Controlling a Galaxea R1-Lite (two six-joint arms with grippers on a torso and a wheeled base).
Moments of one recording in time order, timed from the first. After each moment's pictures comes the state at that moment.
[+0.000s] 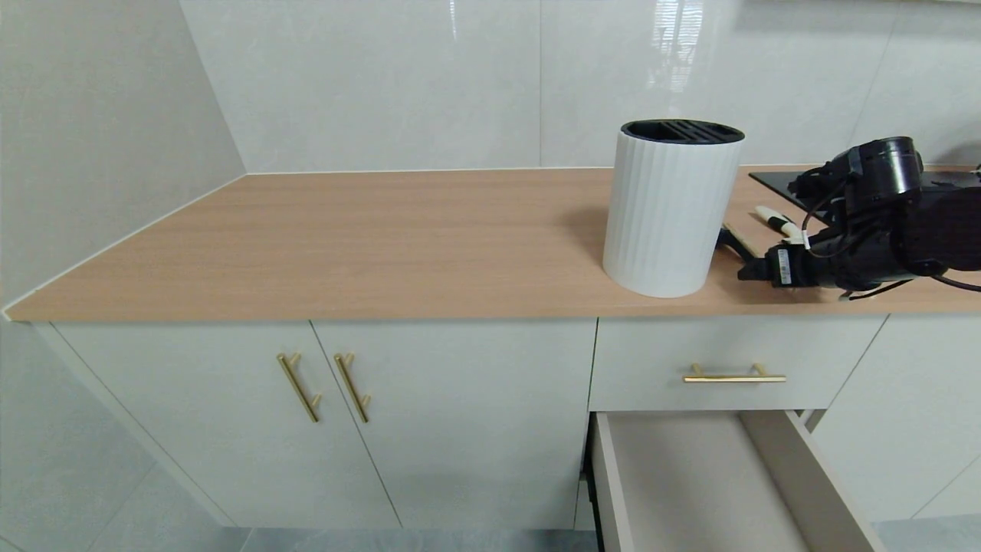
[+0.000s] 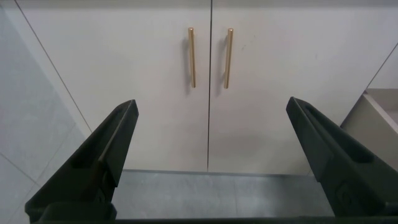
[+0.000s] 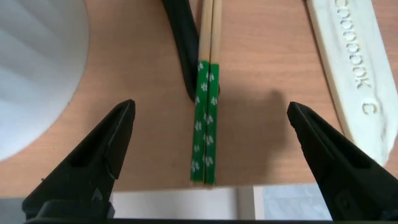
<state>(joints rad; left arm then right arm) 0.00 0.00 0.00 0.00 0.03 0.00 0.10 1.88 -1.44 0.15 -0.17 0.03</state>
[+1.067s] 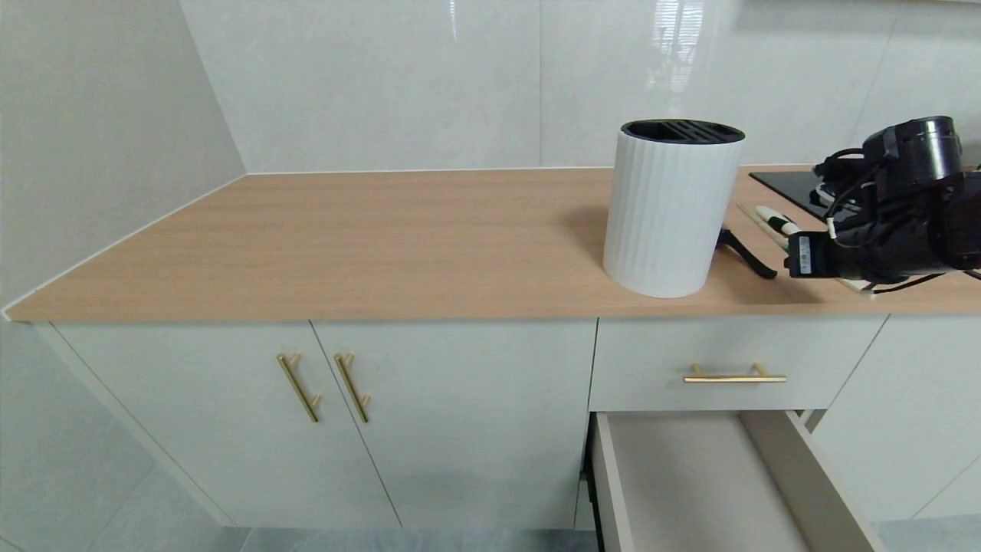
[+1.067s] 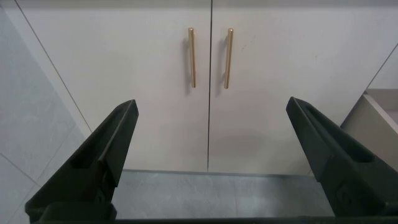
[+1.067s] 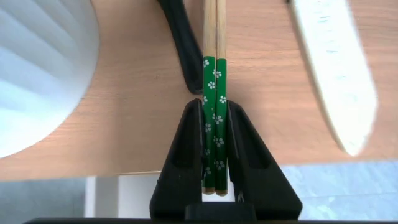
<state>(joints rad) 0.00 0.00 0.00 0.00 0.03 0.00 0.10 1.78 -1.39 0.15 -0.17 0.08</state>
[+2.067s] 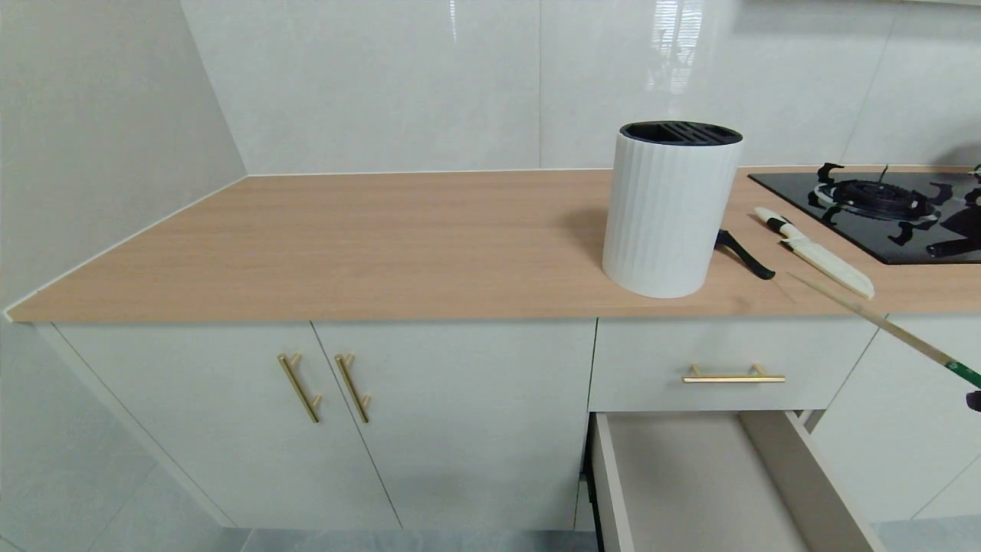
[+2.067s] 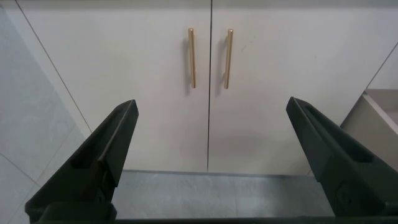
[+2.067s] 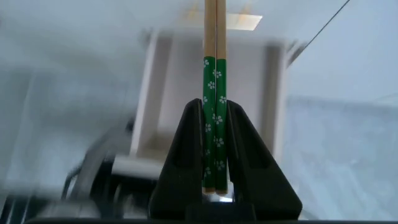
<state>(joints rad) 0.00 0.00 0.00 0.00 0.03 0.00 0.20 1.03 -1.02 0.64 0.00 0.09</state>
